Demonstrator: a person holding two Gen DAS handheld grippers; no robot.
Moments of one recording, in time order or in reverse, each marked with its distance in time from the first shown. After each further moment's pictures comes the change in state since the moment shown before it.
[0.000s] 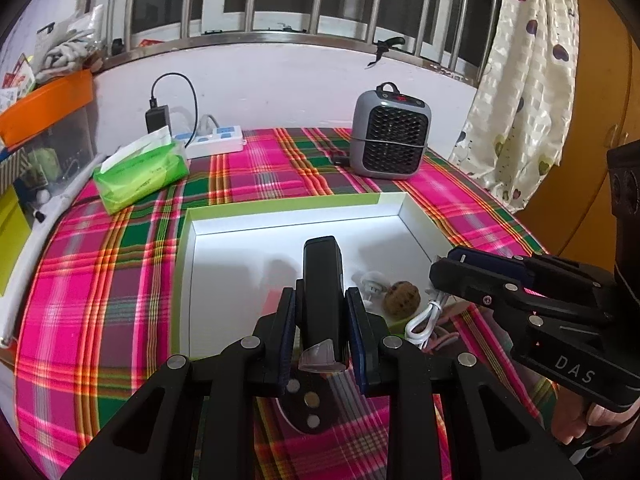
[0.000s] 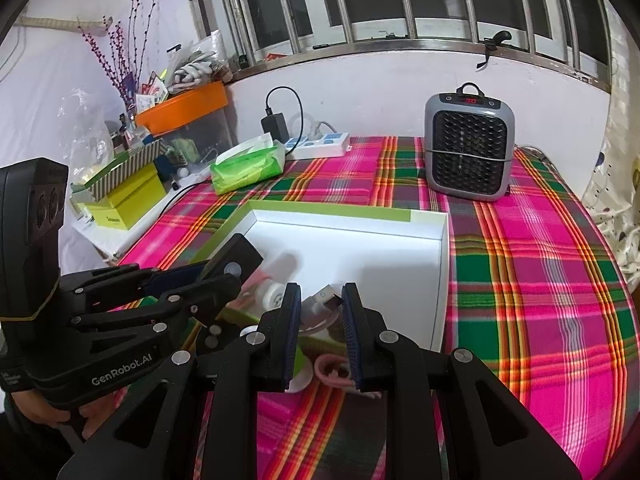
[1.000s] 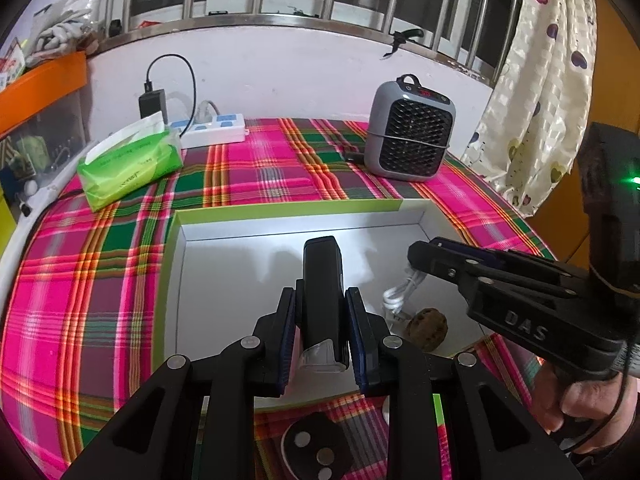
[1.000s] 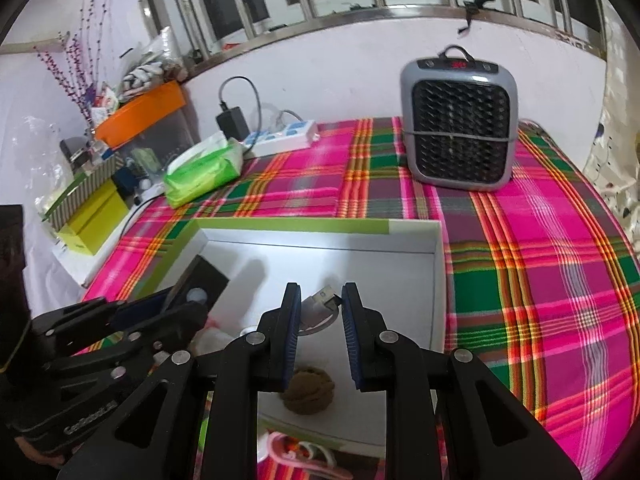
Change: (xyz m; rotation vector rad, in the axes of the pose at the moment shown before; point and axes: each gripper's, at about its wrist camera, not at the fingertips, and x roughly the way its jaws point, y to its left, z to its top) left arm 0.037 0.009 0.015 -0.039 0.031 -0.003; right arm 0.057 -0.036 0.020 0.112 0.060 -0.054
